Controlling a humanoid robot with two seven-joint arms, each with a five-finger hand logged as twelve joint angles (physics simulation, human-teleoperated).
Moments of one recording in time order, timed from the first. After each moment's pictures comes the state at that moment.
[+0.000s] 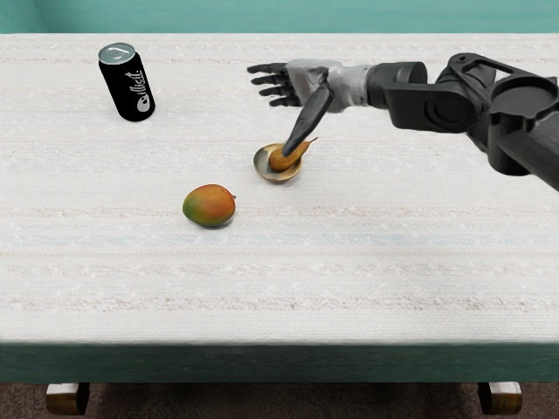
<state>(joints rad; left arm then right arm) -0.06 0.00 -0.14 -0.12 -0.05 -0.04 0.13 1.36 -0.16 0.14 0.53 -0.24 0.61 -0.05</state>
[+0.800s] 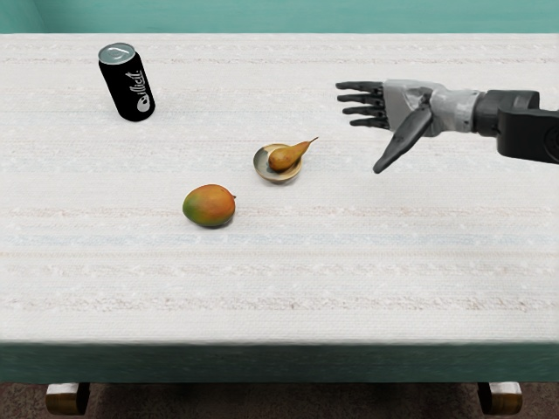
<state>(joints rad) -0.06 0.00 -0.14 -0.12 -0.05 -0.04 0.13 1.22 -0.61 0.14 0.92 -0.13 0.61 -0.05</state>
